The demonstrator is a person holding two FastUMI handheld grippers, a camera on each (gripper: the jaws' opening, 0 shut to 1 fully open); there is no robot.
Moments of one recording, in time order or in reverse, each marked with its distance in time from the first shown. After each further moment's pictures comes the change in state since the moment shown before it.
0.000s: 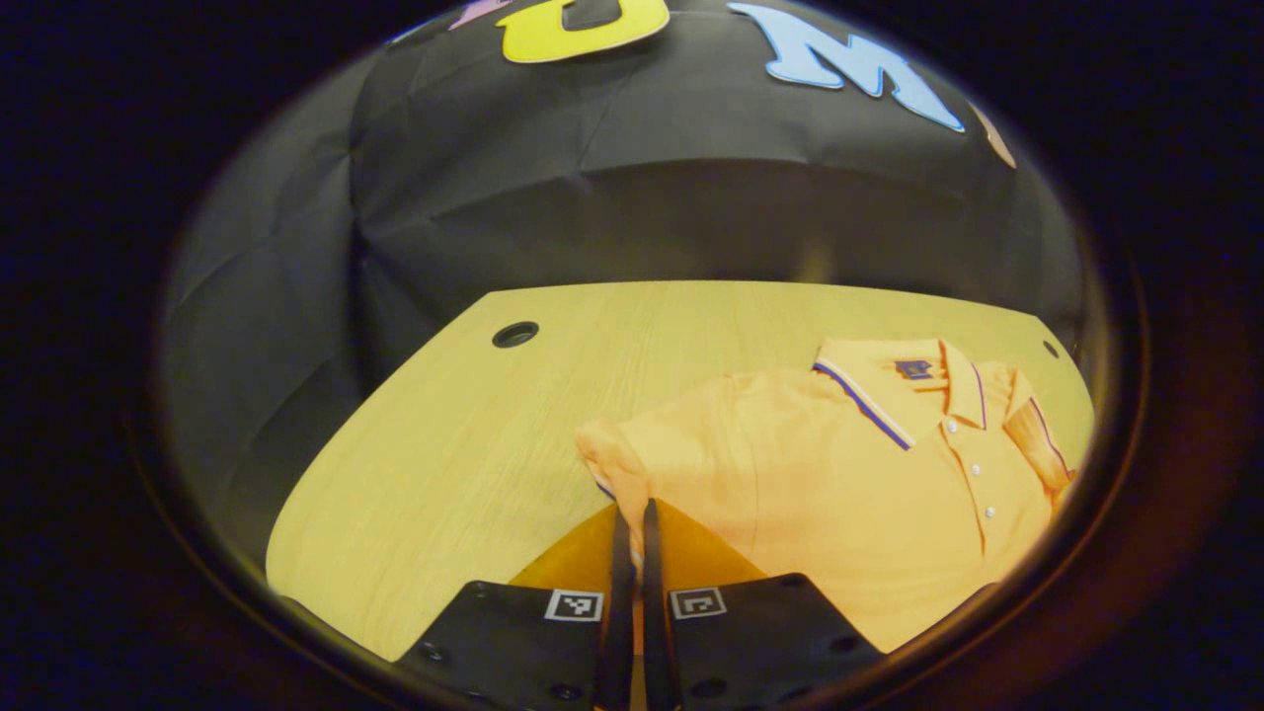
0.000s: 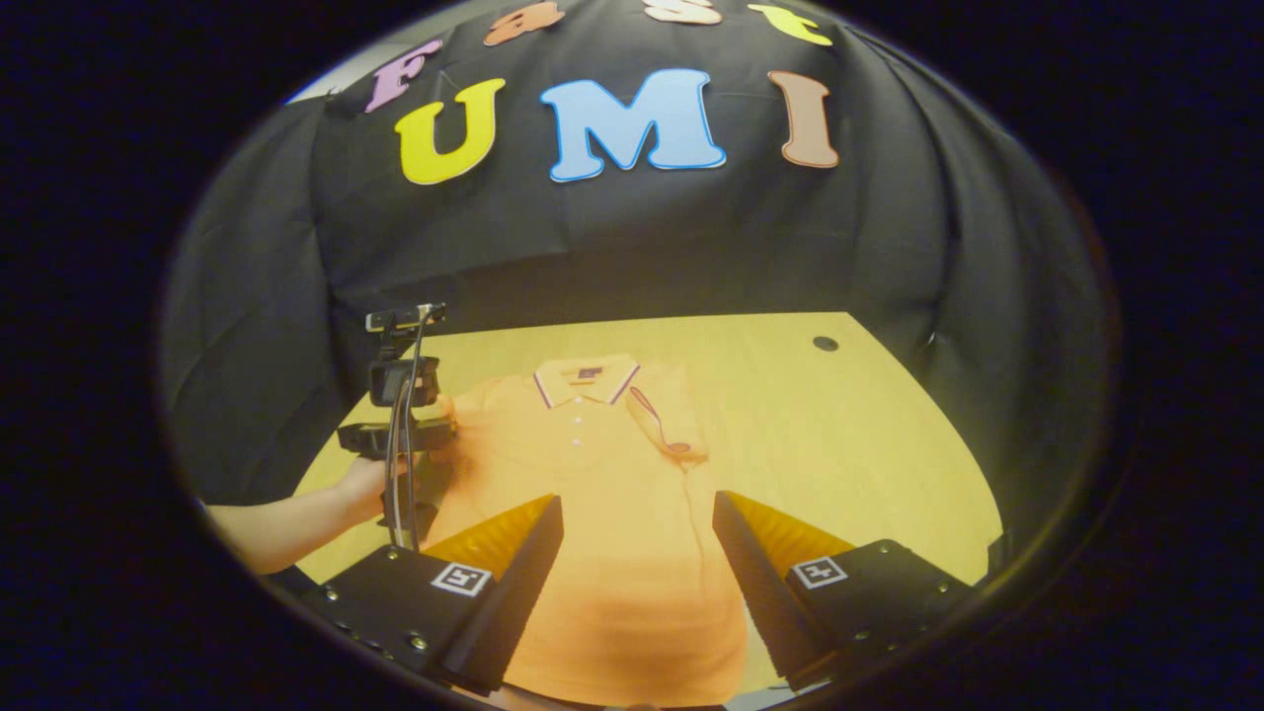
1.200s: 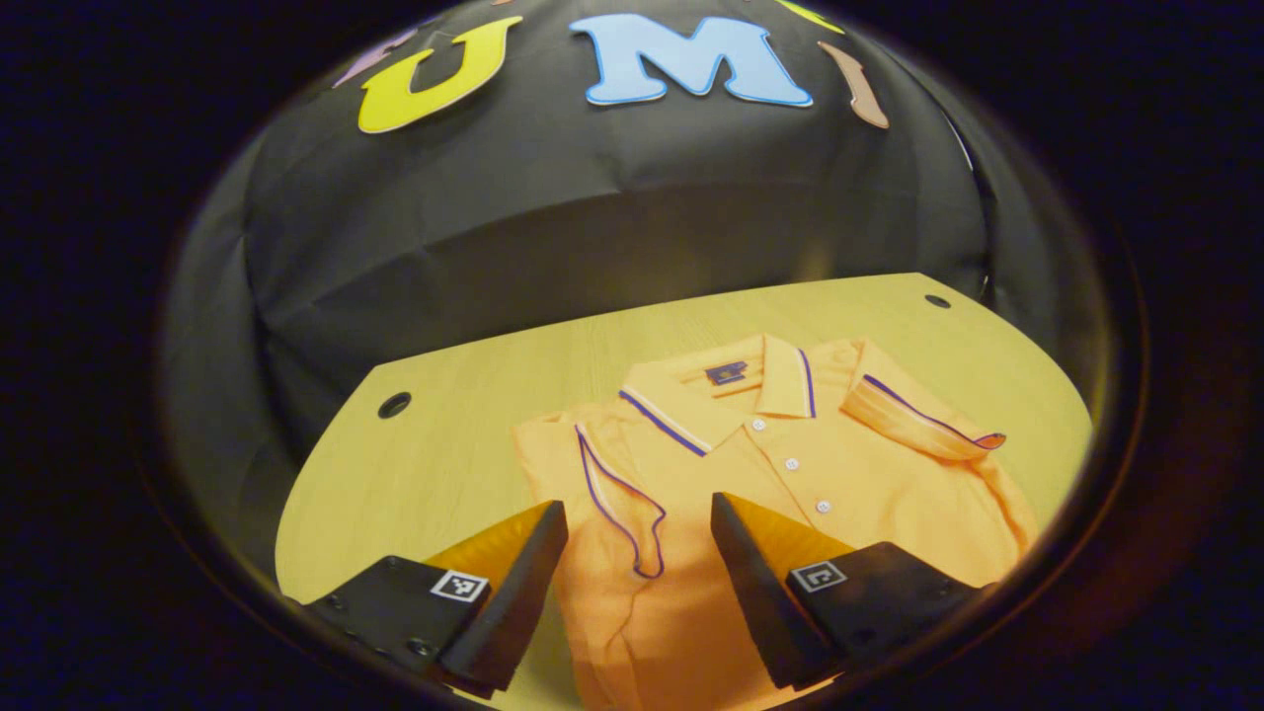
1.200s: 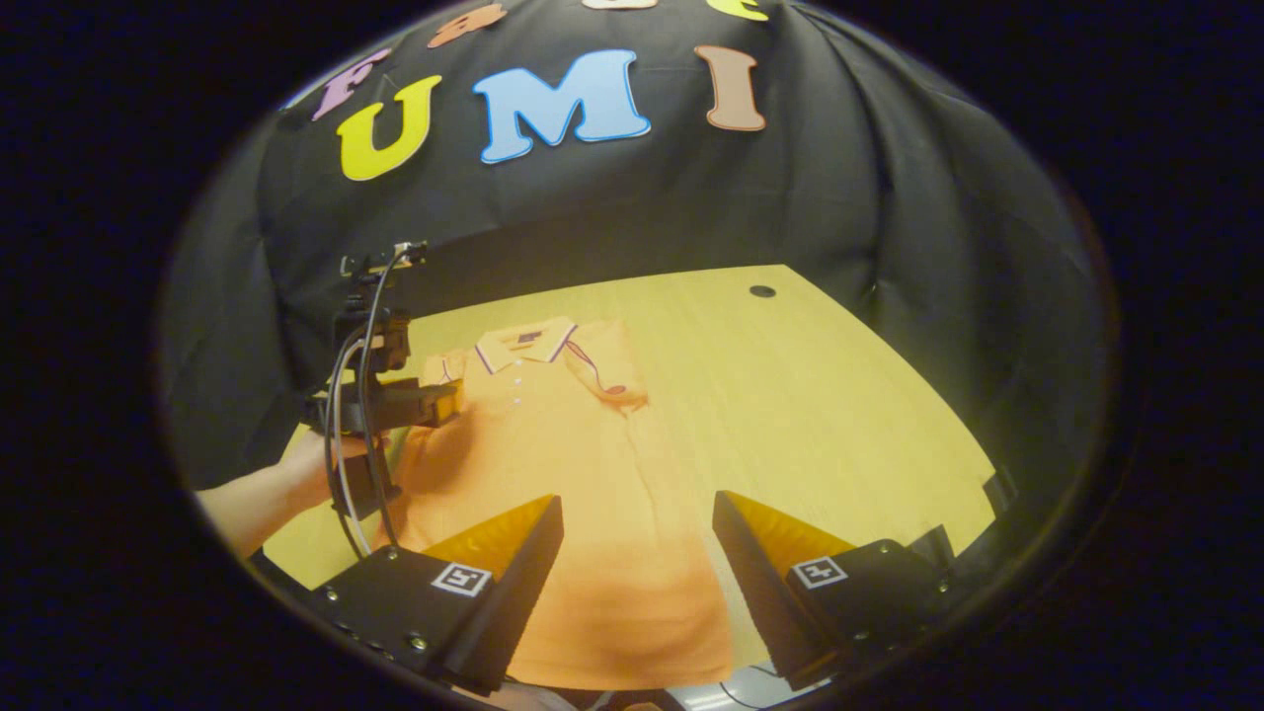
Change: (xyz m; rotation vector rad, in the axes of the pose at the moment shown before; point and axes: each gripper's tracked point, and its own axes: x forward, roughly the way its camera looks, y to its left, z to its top) left arm -0.074 -0.085 -0.002 0.191 -0.052 -0.256; right arm -0.008 -0.036 -0.070 0.085 0.062 -0.115
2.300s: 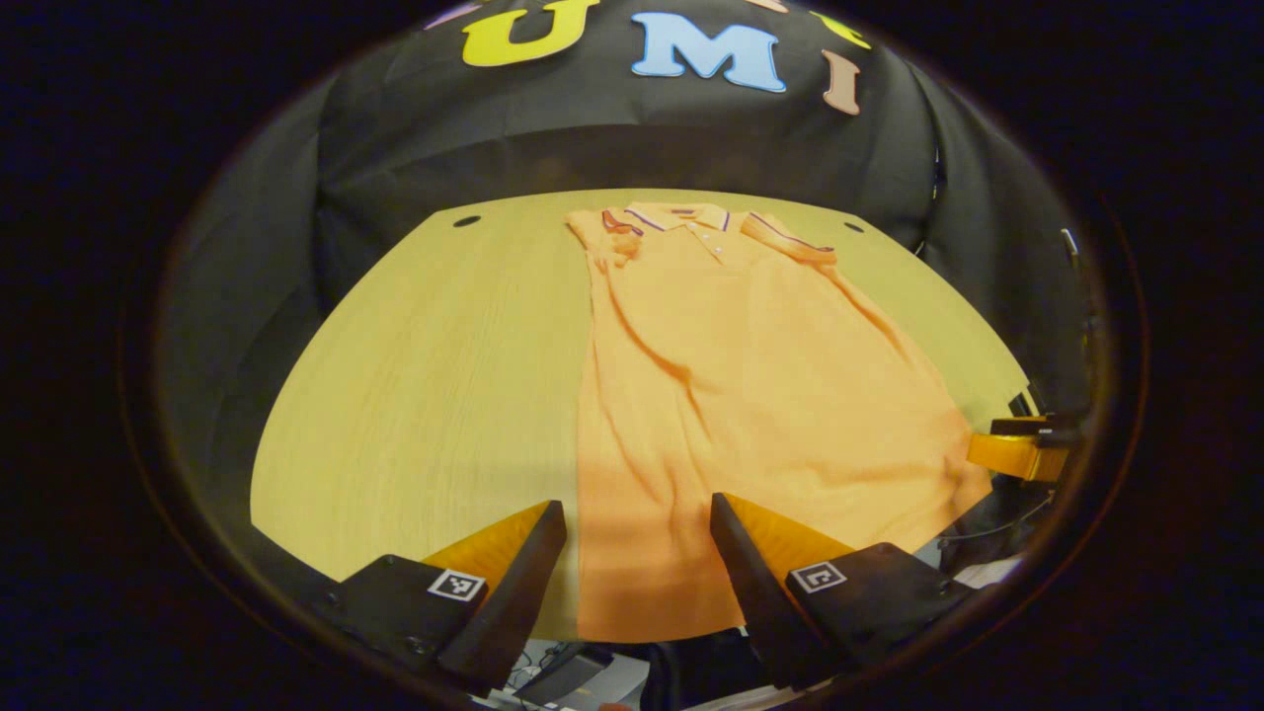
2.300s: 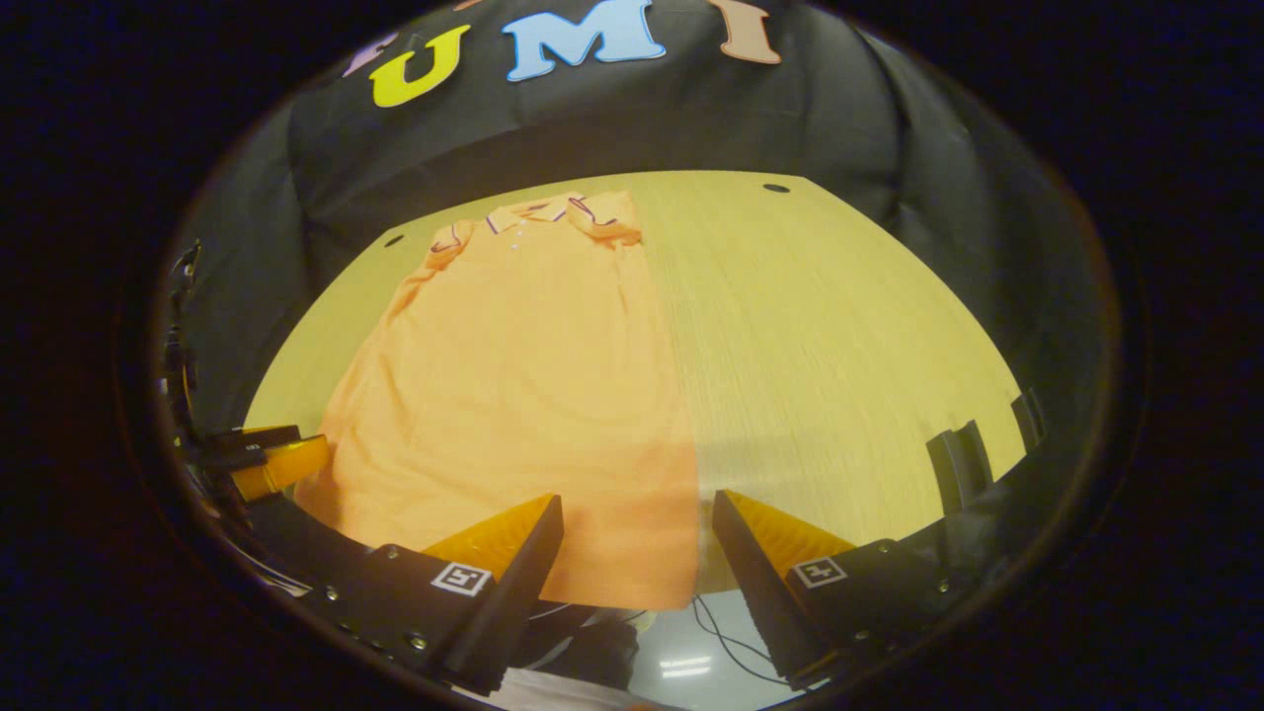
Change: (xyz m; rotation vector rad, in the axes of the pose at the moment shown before) left arm -0.294 -0.003 -0.218 -0.138 0.241 -0.076; right arm -0.009 -0.033 -0.150 -0.069 0.219 0.060
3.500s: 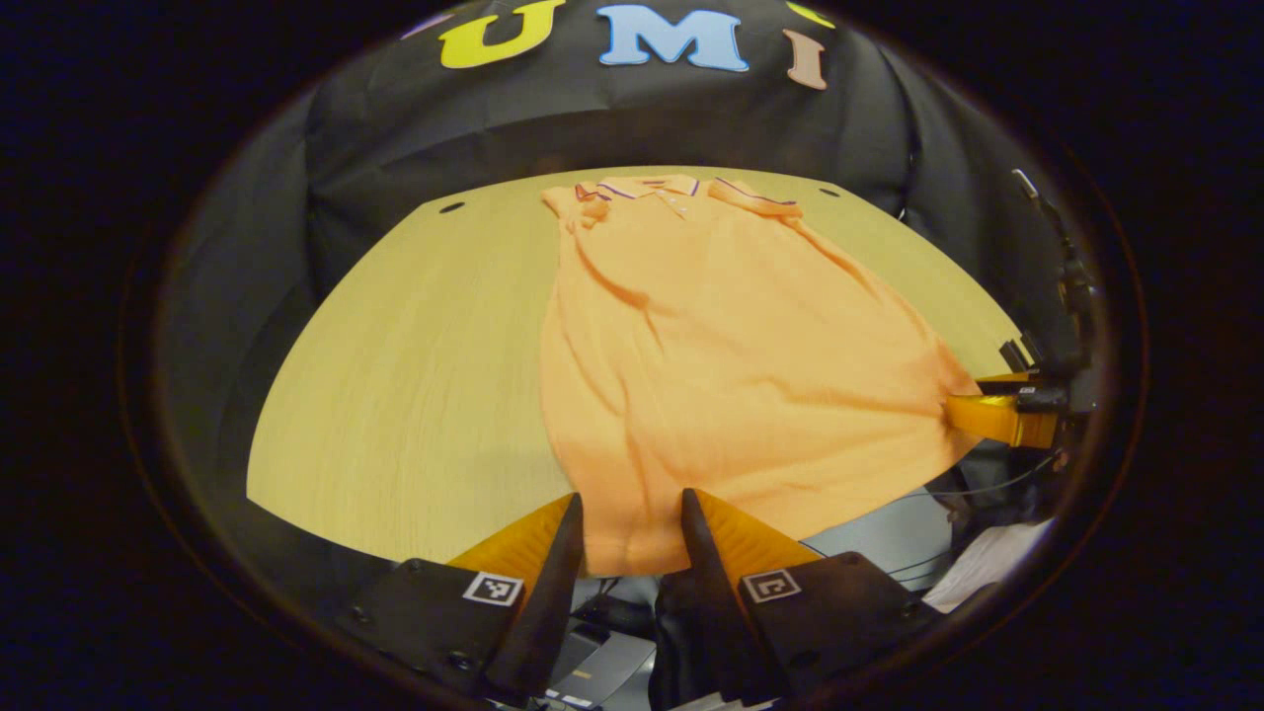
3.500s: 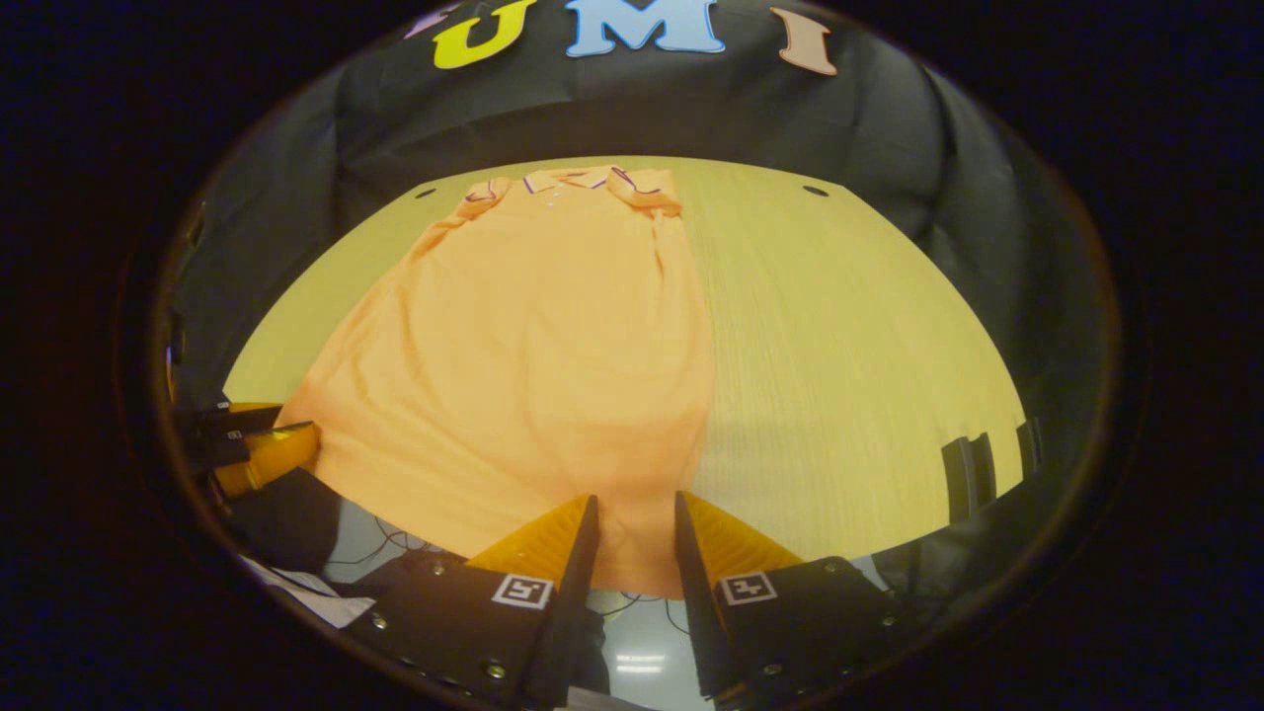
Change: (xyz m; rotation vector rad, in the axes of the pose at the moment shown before) left arm -0.014 -0.032 -0.047 0.090 0.047 -0.013; right arm 0.003 0.009 -0.027 -0.140 0.036 0.027
